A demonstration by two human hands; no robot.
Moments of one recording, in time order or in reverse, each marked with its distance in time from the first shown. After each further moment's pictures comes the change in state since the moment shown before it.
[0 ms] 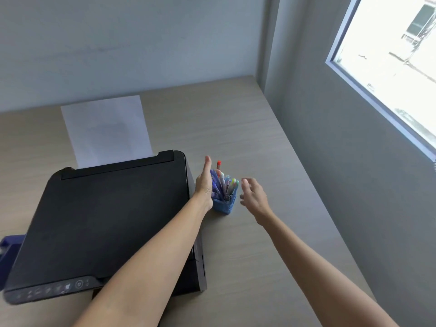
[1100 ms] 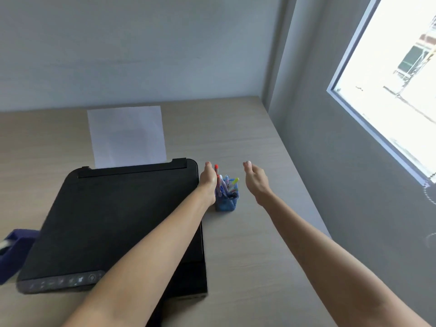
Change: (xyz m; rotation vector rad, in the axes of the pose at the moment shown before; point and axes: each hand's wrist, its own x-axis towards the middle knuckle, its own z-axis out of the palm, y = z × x) left_hand -0.045 0.055 -0.003 0.046 0.050 -0.066; right_hand 0.011 -0.085 -0.002 -0.045 0.016 -0.039
